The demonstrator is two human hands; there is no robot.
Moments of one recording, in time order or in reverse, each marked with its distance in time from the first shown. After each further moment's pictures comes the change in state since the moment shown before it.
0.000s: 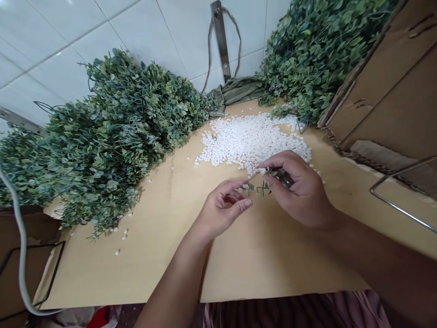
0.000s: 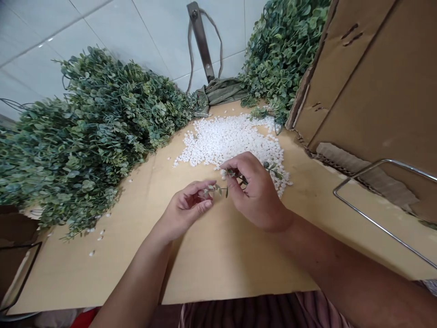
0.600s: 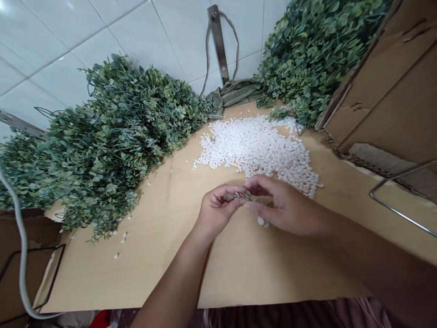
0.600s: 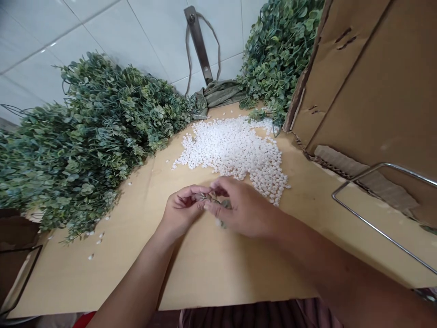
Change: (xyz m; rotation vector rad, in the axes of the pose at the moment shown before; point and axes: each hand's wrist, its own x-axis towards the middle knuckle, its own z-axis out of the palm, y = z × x) left_hand 0.008 -0.006 0.006 -0.135 0.092 0.016; right_hand -0.004 -0.004 -0.004 0.227 -0.535 0.360
